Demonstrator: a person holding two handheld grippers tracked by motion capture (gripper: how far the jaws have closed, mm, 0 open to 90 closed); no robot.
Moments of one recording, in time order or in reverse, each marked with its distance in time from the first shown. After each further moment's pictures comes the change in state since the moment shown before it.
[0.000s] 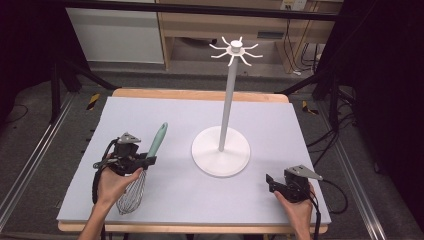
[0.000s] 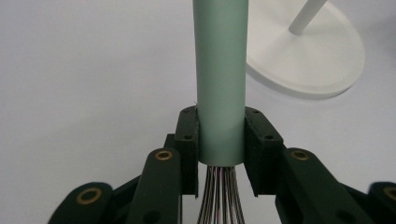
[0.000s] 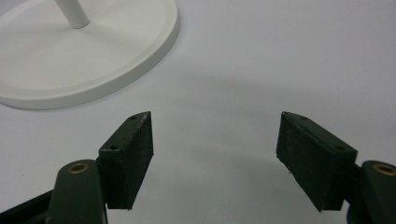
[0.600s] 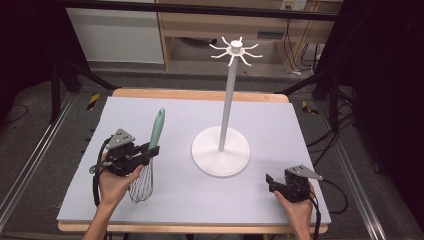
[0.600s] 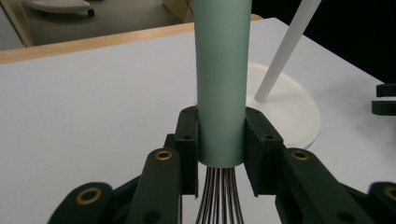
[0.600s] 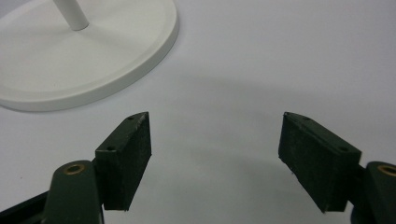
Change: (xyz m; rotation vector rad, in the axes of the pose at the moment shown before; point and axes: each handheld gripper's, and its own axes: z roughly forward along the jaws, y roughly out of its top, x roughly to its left) left arm -0.019 0.008 -0.023 -0.274 -0.036 0.034; right arm 0.000 0.000 0.000 -0.008 -0.001 -0.002
